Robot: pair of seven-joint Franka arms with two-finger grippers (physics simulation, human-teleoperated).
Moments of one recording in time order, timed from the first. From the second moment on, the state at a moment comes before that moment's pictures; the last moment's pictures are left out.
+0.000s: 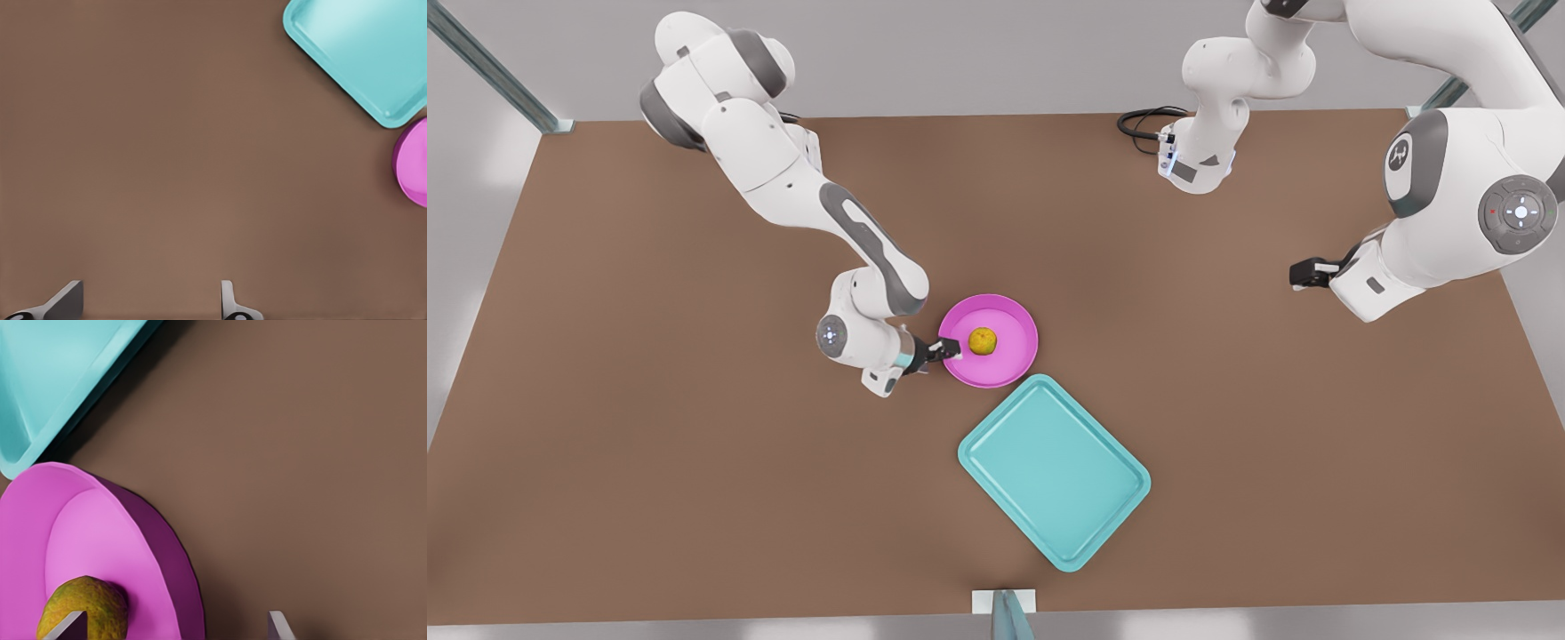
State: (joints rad) left arm -0.11 0.18 0.04 -1.38 0.03 1.31 0.05; right arm 0.34 0.65 0.26 -1.87 0.66 2.55 -0.23
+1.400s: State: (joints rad) left arm -0.11 0.19 0.06 -1.38 0.00 1.31 0.11; right arm 0.30 0.92 0.24 -1.23 0.66 2.33 -0.30
